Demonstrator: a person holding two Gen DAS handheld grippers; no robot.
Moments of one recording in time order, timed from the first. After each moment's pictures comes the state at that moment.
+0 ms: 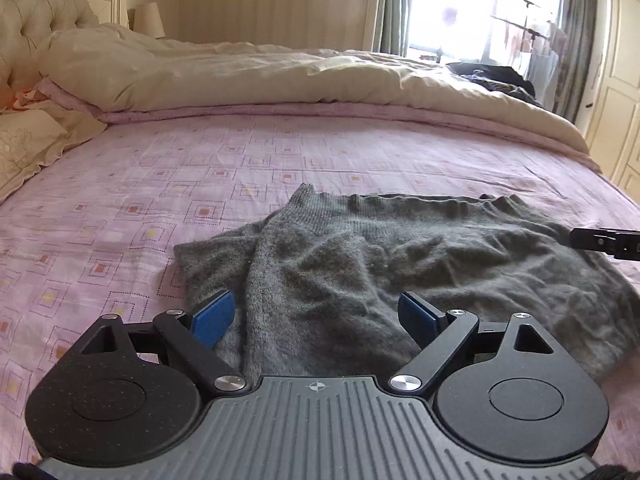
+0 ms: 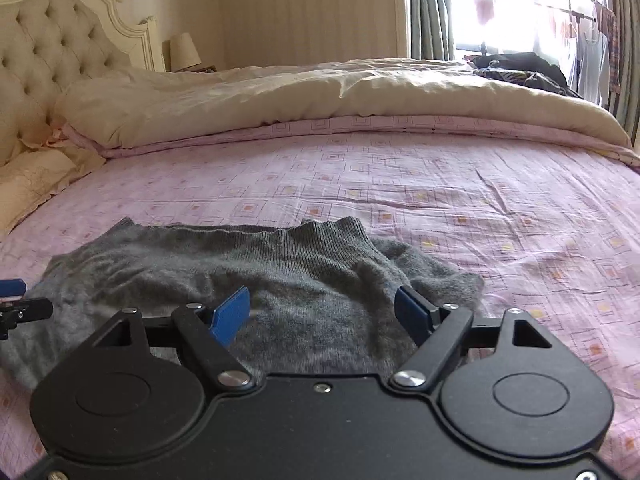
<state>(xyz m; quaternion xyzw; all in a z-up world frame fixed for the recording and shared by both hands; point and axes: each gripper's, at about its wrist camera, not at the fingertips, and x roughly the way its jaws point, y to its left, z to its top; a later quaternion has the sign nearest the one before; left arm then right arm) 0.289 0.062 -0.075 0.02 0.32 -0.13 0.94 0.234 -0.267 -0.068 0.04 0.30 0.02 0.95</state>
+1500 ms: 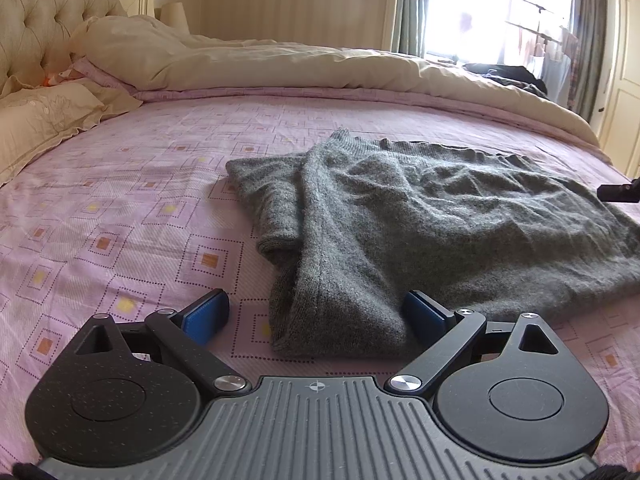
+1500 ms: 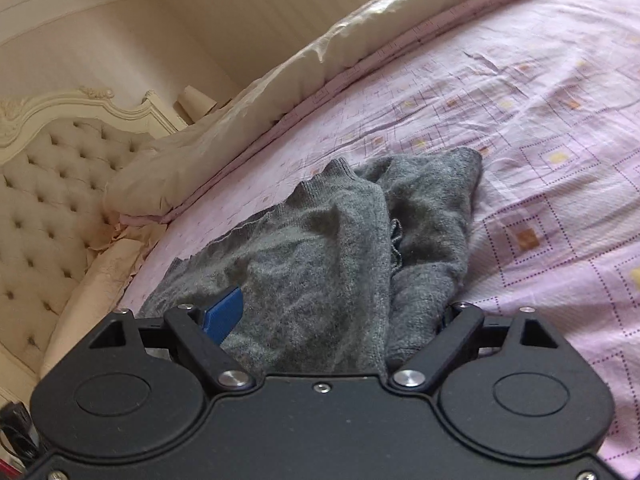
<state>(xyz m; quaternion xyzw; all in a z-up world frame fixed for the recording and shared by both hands) 0.240 0.096 -0.124 0.01 0.31 -0.10 0.94 0.240 -0.337 -0.131 0.29 0.29 0.12 0.91</state>
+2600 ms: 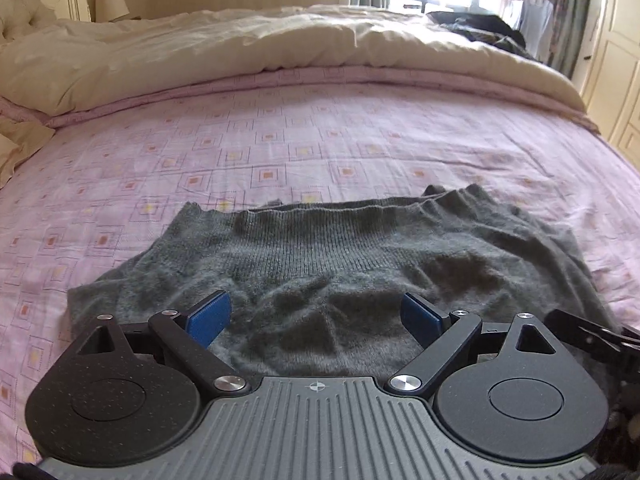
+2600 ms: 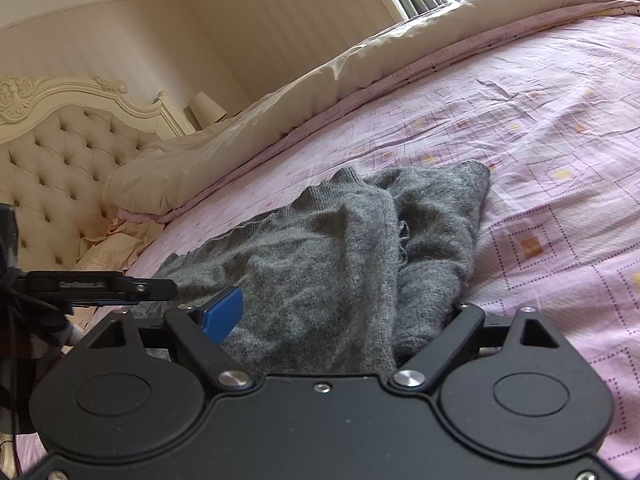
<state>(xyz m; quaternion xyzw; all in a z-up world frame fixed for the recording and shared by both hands) 0.354 -0.057 -0.074 0.06 0.41 -0.13 0.90 0.233 -0.334 -0.132 0.27 0.27 0.12 0.92</state>
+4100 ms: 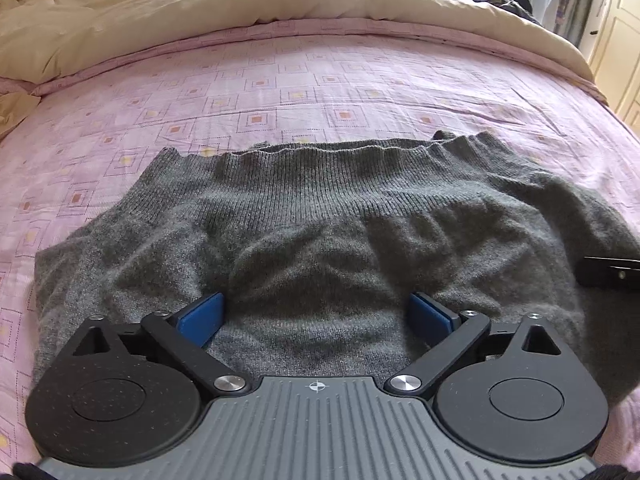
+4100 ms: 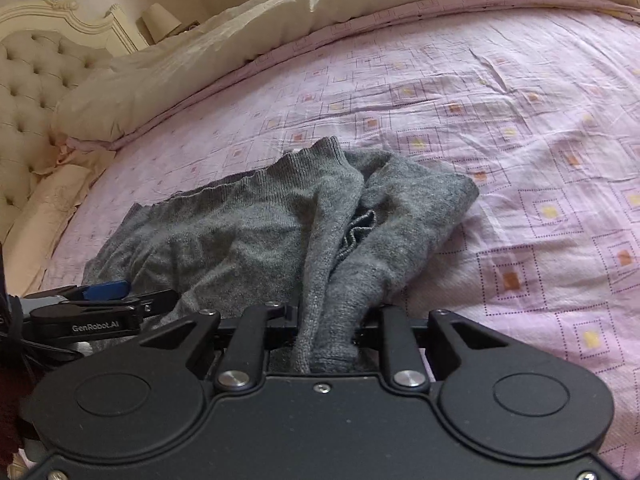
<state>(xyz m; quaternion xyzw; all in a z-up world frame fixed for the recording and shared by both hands) 0.356 -0.053 -0.095 0.06 0.46 -0.14 0.88 0.278 -0.317 -0.073 0.18 0.43 0.07 0.88</state>
